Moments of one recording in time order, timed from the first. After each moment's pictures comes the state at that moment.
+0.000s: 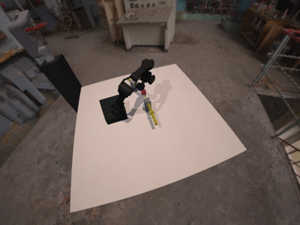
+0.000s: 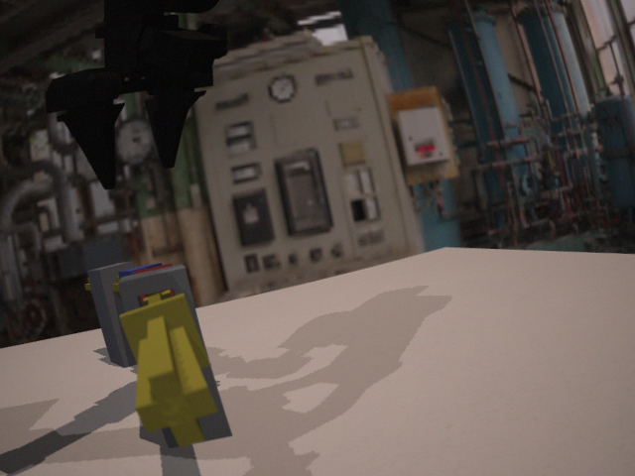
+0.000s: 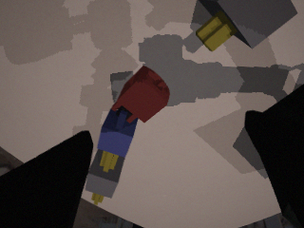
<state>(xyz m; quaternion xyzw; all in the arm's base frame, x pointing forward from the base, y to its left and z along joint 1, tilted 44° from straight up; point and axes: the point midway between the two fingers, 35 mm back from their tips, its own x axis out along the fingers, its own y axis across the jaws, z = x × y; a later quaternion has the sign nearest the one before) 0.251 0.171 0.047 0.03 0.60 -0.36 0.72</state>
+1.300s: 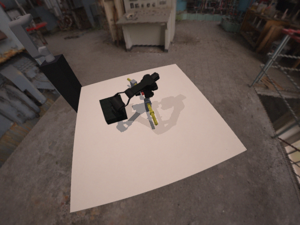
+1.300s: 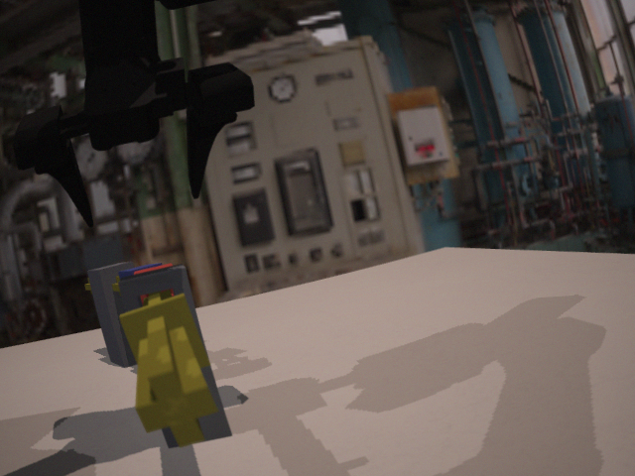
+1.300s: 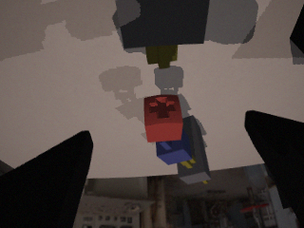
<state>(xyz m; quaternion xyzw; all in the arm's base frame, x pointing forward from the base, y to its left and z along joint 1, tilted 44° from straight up) 0.253 0.107 0.058 0.40 0.47 -0.50 0.61</state>
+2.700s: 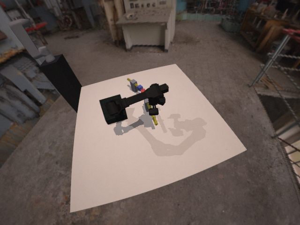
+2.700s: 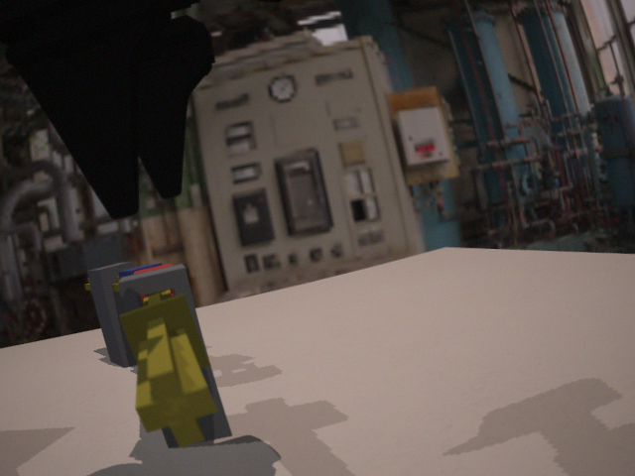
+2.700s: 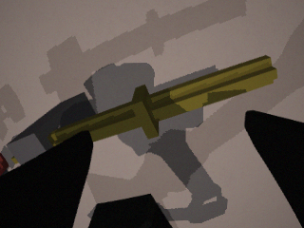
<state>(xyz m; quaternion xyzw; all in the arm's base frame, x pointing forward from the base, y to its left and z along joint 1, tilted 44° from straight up) 0.274 -0.030 0.183 -0.18 0.61 -0.27 0.73</state>
